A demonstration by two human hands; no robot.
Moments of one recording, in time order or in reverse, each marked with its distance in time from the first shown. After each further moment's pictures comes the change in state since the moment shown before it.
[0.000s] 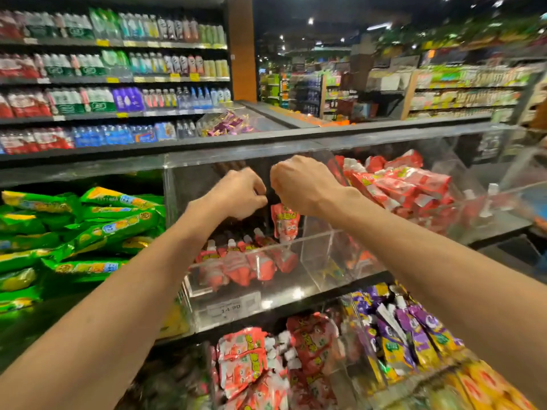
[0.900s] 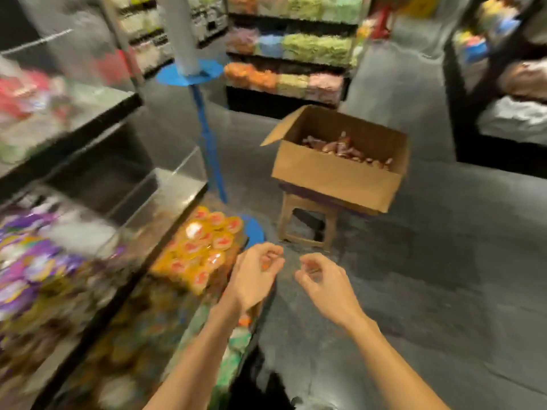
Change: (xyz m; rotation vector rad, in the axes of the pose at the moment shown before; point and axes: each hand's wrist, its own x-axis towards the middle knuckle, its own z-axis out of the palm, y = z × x) left_hand -0.233 0.497 0.503 -0.647 -0.686 0.495; right_hand -0.698 0.280 0.130 0.715 0.148 1.435
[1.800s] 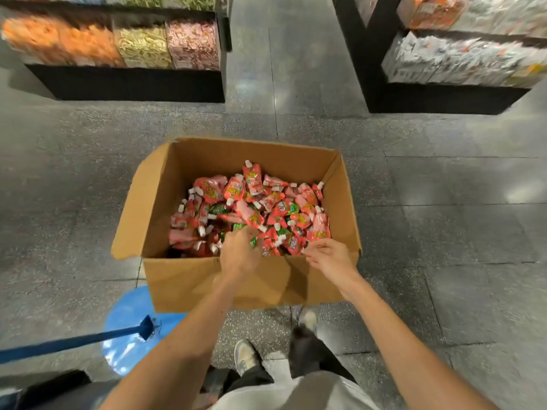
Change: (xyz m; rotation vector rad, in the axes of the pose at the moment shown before) left_hand 0.609 0.030 0.229 0.326 -0.331 -0.066; right_hand 0.501 0.180 -0.201 0.438 0.237 0.720
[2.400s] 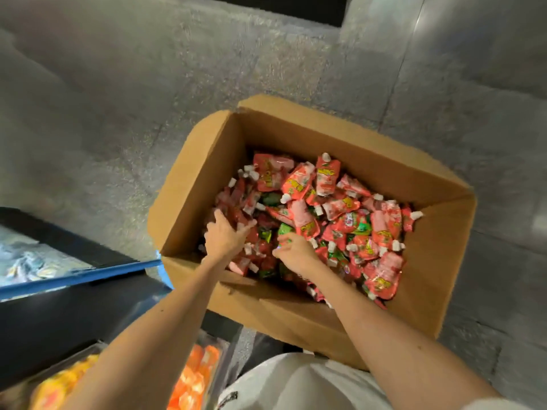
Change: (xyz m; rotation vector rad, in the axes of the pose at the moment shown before) left_hand 0.117 -0.082 -0.026 -0.017 0.059 -0.847; right_hand 0.196 -0.036 0.147 -0.544 -0.658 0.088
